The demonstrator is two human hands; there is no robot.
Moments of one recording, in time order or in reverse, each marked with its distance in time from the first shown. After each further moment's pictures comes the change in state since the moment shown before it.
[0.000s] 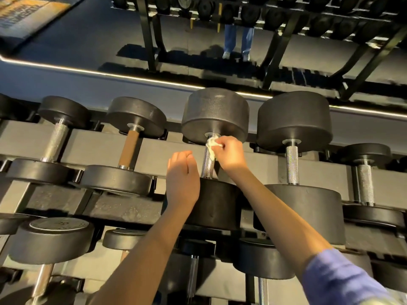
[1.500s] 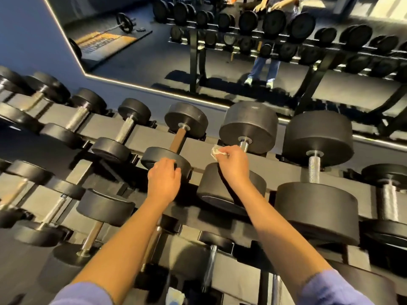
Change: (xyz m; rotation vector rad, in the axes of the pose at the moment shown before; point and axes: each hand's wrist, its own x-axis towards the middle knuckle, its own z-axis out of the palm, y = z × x) left_hand -0.031 -0.087 -0.118 0.549 0.076 0.084; right_hand -0.102 -0.070 0.022 0.073 0.025 -0.185
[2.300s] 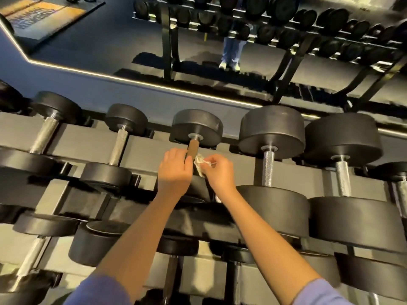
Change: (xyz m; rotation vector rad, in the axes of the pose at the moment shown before) left_hand 0.125 -0.057 0.016 -0.335 -0.145 0.153; right_hand 0.056 -0.046 0.132 0.071 0.025 0.243
